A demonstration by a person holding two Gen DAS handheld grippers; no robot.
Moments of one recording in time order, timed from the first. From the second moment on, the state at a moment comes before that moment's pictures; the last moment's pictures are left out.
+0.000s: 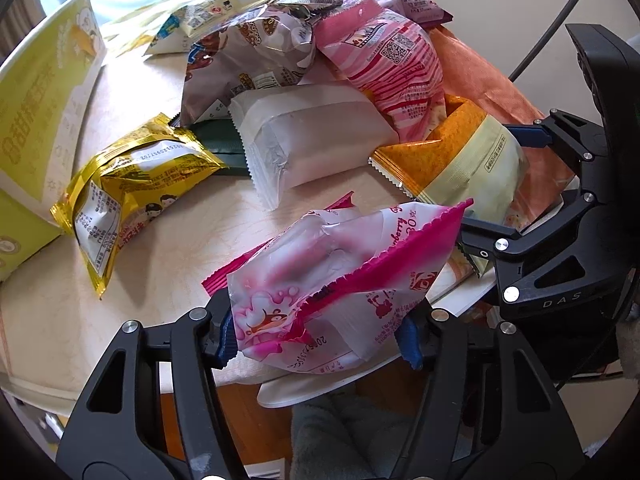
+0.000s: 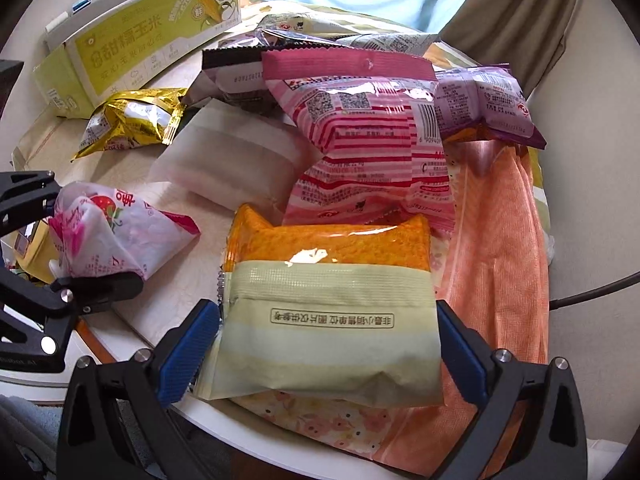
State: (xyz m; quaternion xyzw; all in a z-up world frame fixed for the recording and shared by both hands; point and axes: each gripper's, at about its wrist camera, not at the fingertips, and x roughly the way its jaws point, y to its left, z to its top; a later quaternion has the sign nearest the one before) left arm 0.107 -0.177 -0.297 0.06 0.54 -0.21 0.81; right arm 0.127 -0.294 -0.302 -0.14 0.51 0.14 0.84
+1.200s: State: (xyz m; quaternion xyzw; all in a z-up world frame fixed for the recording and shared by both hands) left arm 0.118 -0.066 -0.119 0.00 0.43 -0.12 0.90; right arm 0.137 -0.221 -0.126 -0.12 0.40 0.16 0.90
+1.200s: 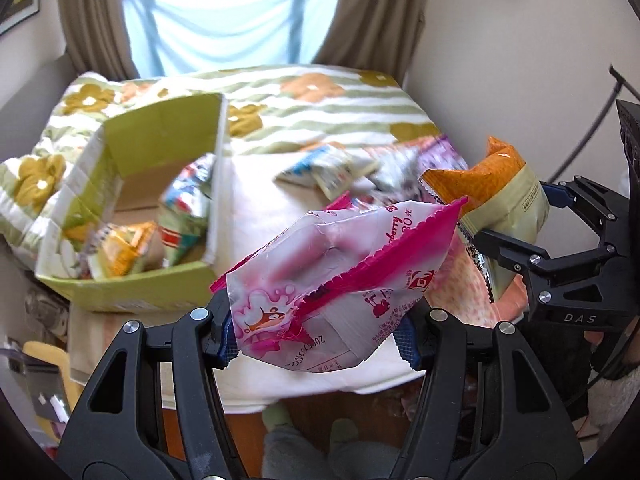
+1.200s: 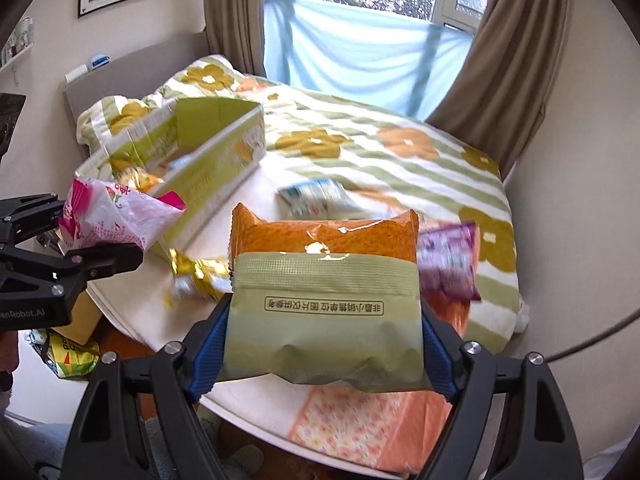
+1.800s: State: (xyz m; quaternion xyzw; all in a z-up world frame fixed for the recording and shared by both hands) left arm 0.275 0.133 -0.111 0.00 0.44 -0.09 0.89; right arm 0.285 -0.021 -0.106 -0.05 0.41 0.16 0.90
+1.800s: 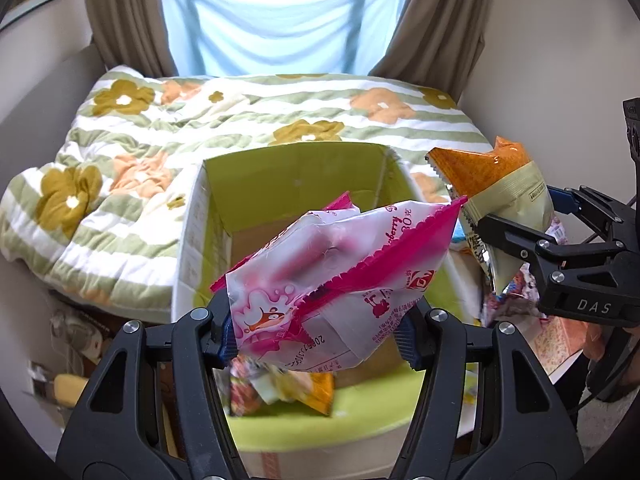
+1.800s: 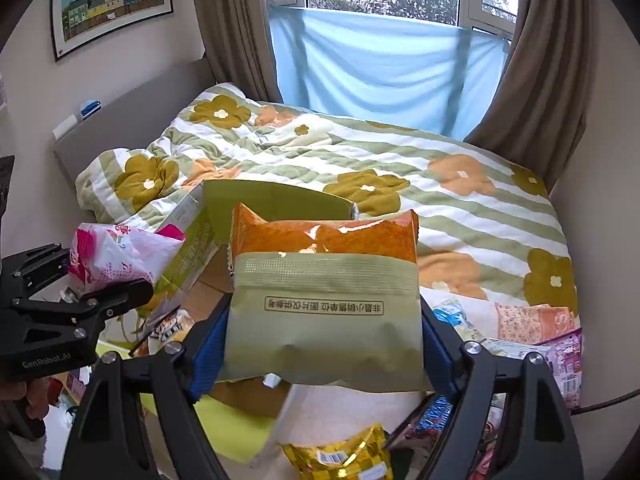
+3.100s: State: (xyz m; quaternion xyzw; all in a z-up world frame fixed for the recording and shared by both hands) left arm 0.359 0.186 -0.172 0.00 0.51 -0.07 0.86; right arm 0.388 0.043 -0.160 -0.07 0.48 0.16 0.86
